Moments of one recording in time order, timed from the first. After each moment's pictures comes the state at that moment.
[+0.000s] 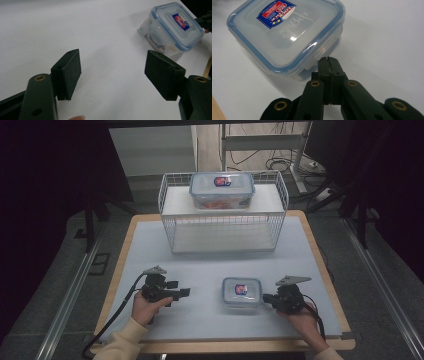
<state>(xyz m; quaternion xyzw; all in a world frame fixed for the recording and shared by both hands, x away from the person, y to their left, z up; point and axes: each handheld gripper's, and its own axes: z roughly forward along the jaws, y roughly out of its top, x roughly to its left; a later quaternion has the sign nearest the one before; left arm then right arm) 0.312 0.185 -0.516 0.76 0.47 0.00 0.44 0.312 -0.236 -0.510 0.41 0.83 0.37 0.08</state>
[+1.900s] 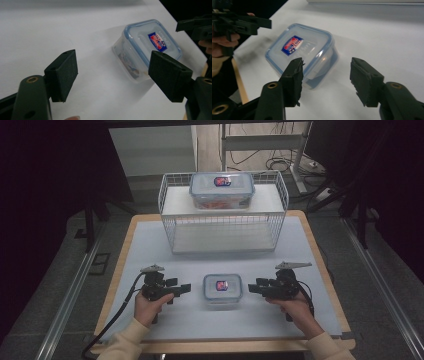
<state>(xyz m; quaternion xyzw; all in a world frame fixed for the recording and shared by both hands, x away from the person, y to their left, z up) 0.313 0.181 -0.512 0.72 0.51 -0.01 0.48 0.344 -0.228 -0.492 0.41 0.78 0.48 -0.02</state>
